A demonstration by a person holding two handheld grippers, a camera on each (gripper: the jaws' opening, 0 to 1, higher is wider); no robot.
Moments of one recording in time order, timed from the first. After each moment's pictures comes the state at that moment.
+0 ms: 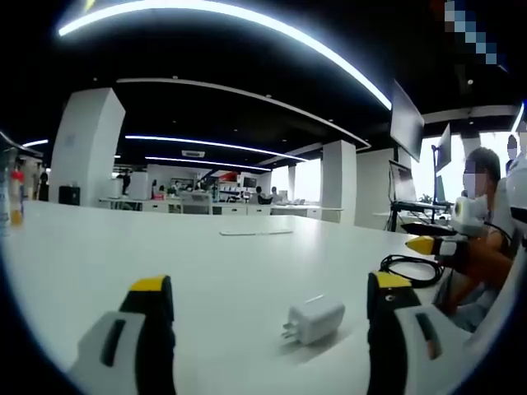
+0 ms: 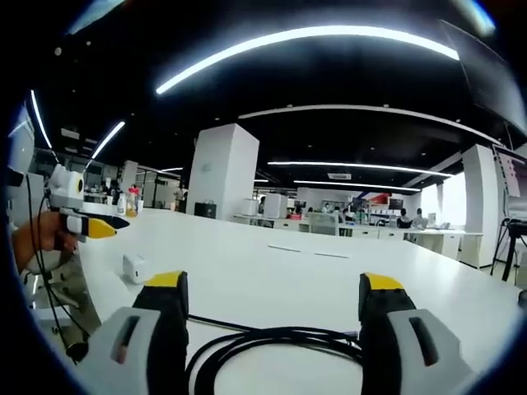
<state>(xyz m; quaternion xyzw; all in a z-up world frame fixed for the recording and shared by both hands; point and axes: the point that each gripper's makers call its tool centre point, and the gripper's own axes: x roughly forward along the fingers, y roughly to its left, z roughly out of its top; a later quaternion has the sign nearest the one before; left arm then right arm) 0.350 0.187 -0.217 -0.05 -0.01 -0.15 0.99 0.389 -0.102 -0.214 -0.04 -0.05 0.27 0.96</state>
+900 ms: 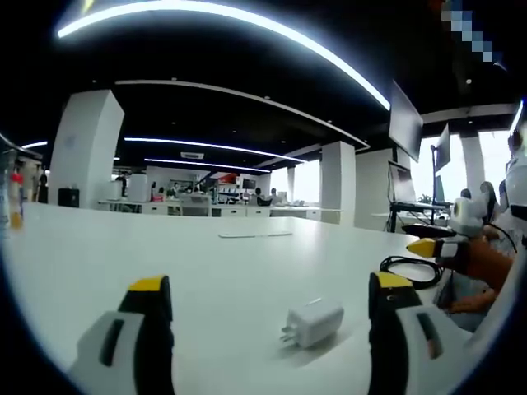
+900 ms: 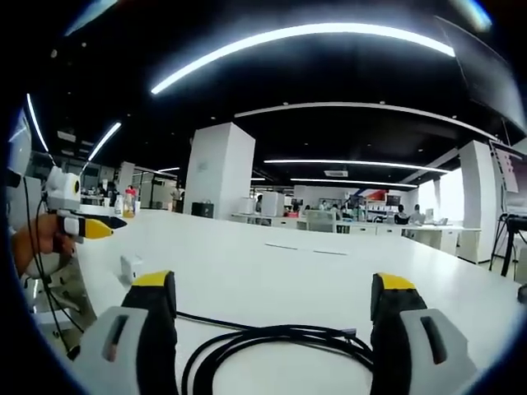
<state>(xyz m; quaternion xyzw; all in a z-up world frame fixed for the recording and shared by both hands) 0.350 0.185 -0.213 -0.05 -0.01 -0.15 0.99 0.391 -0.108 -0.216 -0.04 -0.04 0.26 0.96</state>
